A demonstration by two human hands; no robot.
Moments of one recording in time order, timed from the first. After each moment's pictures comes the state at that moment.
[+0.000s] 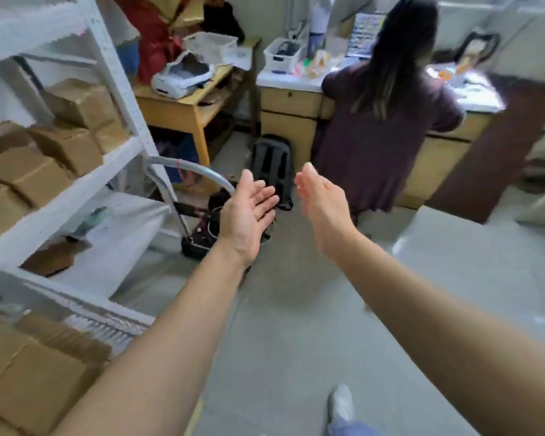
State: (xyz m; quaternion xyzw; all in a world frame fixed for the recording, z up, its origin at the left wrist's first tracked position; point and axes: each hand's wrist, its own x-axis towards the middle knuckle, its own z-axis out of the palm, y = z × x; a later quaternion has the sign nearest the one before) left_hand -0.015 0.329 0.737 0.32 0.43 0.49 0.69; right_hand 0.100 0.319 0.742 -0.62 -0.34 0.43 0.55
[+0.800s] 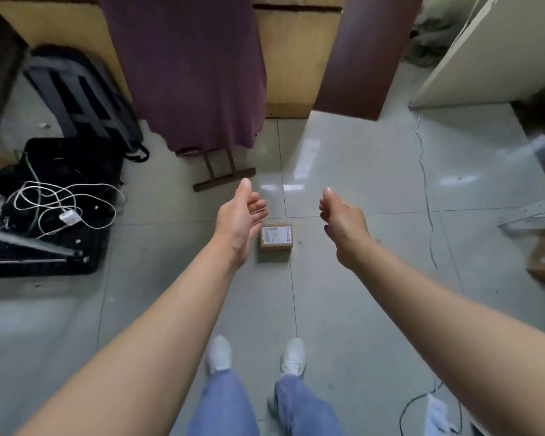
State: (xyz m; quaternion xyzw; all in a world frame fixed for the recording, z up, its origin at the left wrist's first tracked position) left_hand 0.495 0.375 0.515 0.33 0.54 0.20 0.75; right_hand 0.631 0.286 0.506 -0.79 -0.04 0.41 0.46
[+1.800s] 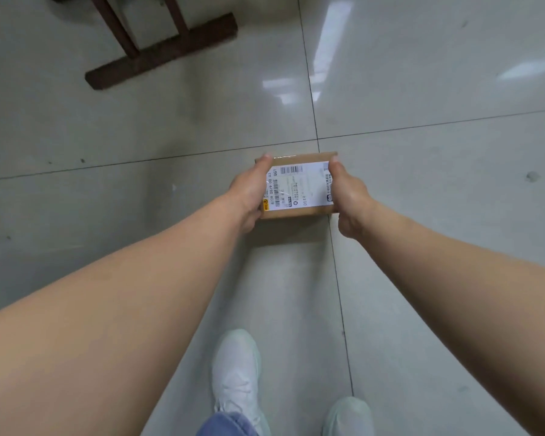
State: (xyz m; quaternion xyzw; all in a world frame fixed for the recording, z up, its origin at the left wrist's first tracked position) left_hand 0.608 0.487 -0.077 0.40 0.61 -0.06 0.68; right_hand 0.722 0.395 -0.091 -0.78 0.10 0.51 0.35
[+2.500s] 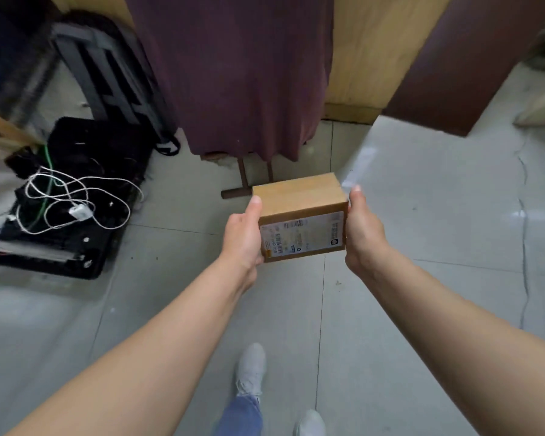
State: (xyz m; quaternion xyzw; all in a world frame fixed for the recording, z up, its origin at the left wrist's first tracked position) left_hand 0.550 0.502 0.348 0.34 0.63 0.22 0.66; right_hand 0.703 0.460 0.330 -0.76 0.02 0.47 0.45
